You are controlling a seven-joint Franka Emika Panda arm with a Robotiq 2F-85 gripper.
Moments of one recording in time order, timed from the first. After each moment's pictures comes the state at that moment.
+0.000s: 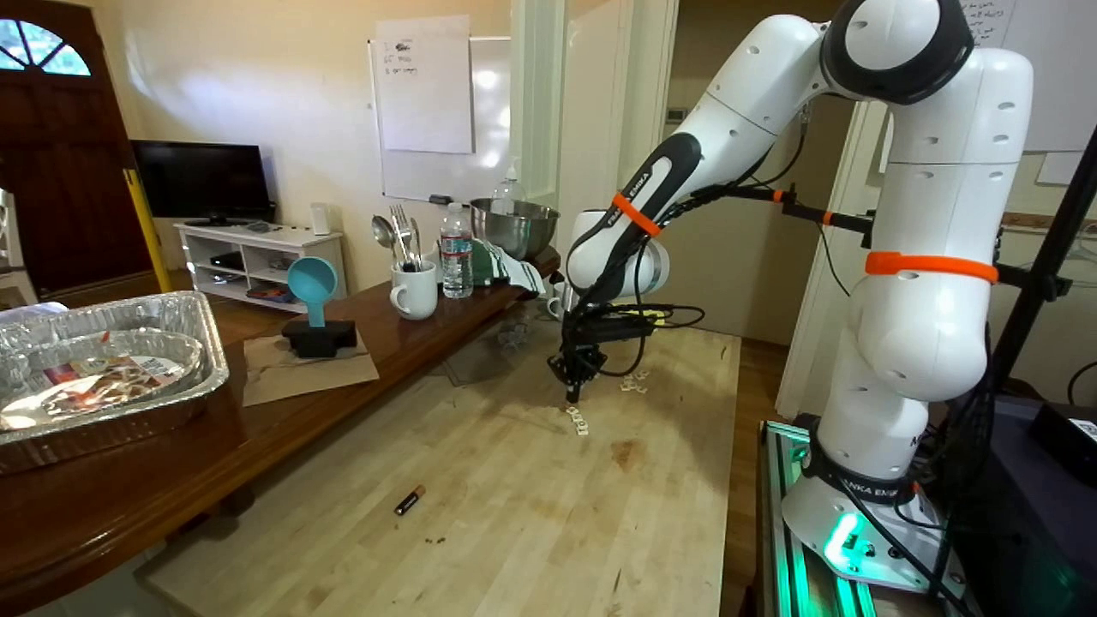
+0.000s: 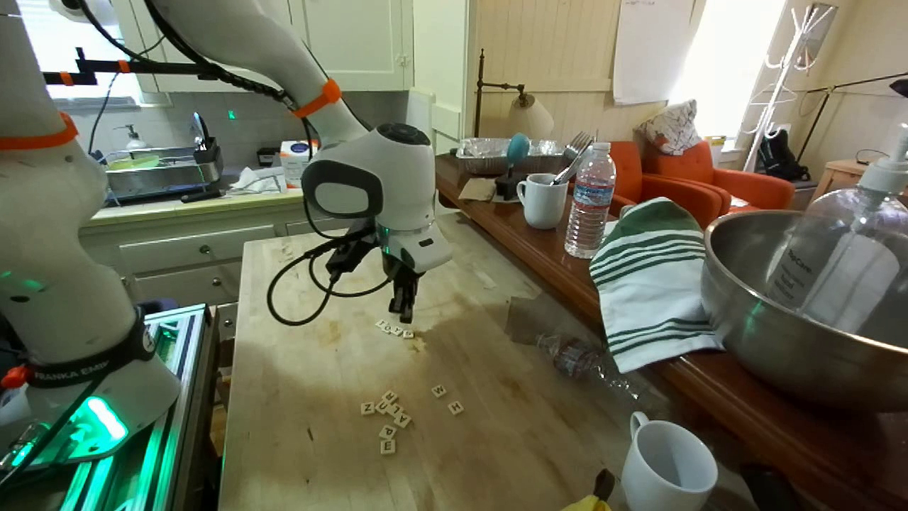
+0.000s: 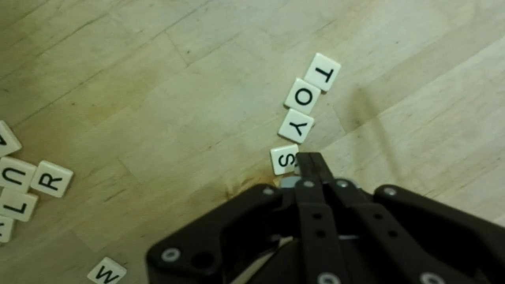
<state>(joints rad) -0.07 0.06 -0.08 -2.58 0.30 2.64 0.12</state>
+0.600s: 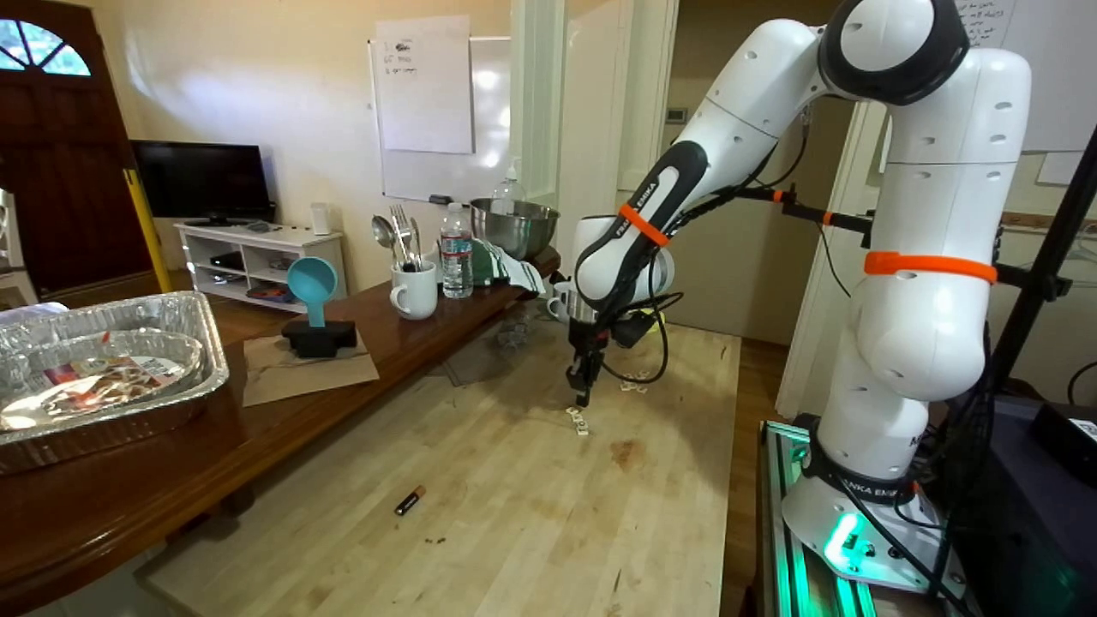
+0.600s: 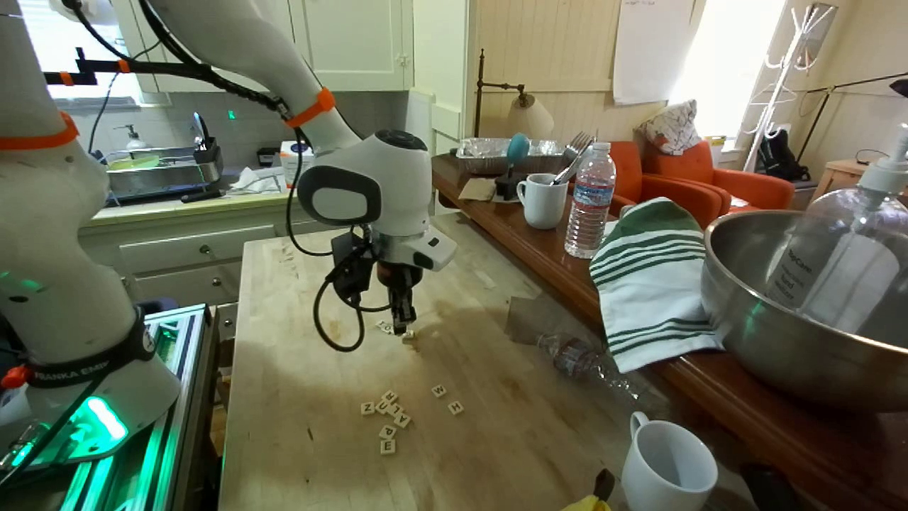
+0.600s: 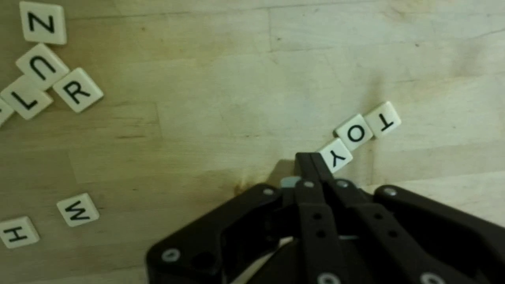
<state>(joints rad) -0.08 0.07 -0.08 -2.60 0.19 2.64 -0.27</state>
